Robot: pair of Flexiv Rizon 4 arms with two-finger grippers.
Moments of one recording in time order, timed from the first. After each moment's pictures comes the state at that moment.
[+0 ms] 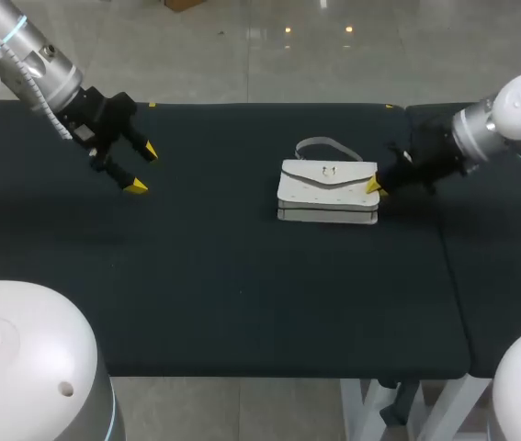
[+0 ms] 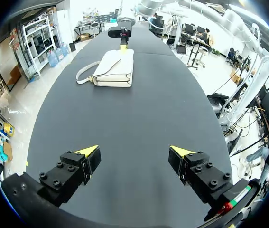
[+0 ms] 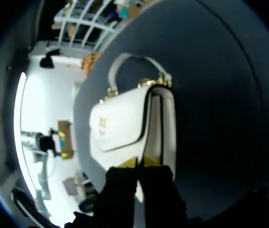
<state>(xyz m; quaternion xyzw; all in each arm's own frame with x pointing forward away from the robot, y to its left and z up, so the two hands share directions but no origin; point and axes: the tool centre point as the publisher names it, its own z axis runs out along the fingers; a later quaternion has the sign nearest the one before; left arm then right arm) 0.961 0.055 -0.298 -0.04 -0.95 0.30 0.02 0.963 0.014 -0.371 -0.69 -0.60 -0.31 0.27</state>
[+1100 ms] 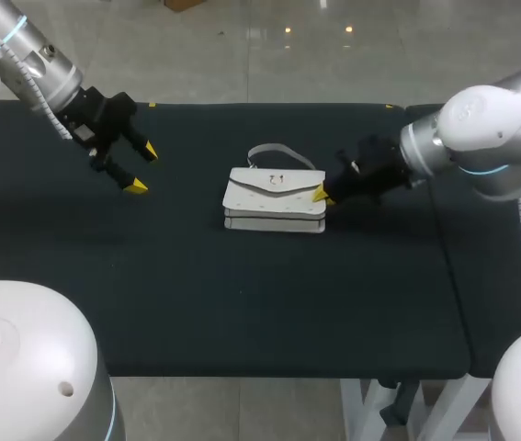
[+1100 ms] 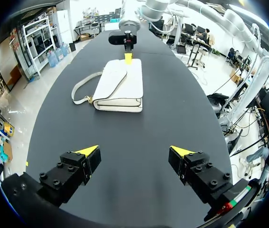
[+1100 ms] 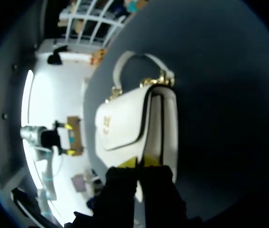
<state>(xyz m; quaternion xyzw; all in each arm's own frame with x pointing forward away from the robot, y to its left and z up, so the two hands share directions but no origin) 0.961 0.055 -0.298 -0.04 -0.95 0.30 0.02 0.944 0.118 -0.373 -0.67 -0.59 -0.33 0.31</state>
